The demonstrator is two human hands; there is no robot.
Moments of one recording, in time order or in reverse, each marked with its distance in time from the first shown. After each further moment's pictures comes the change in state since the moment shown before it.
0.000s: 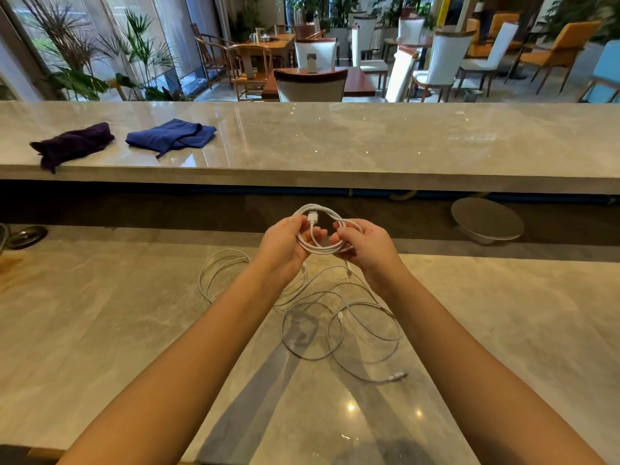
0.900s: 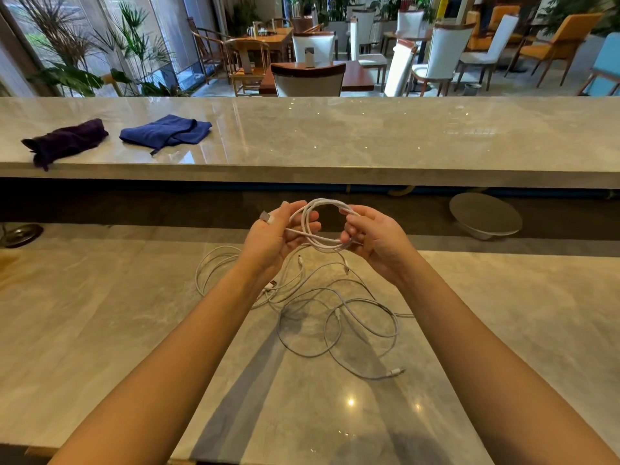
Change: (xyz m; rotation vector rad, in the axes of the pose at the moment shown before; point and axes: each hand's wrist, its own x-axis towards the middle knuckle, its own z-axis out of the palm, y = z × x) left_hand 0.007 0.001 -0.021 0.232 -0.195 0.210; right_hand 0.011 -0.003 -0.026 0.207 -0.187 0.003
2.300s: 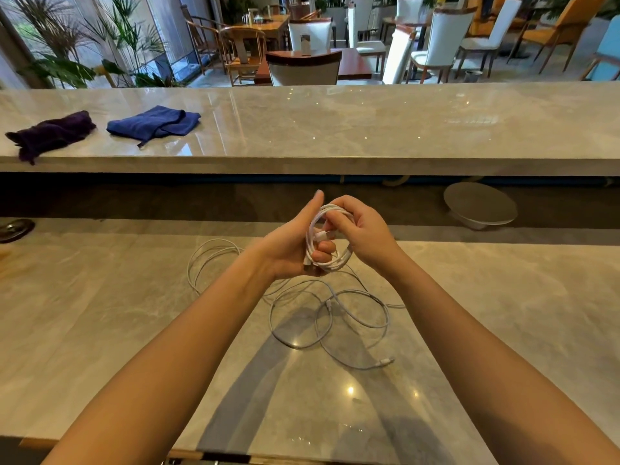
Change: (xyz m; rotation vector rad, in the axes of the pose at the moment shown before) left_hand 0.003 -0.007 0.032 0.016 -0.422 -0.576; right_hand 0.003 0.009 -0.008 -0.651 0.002 -0.364
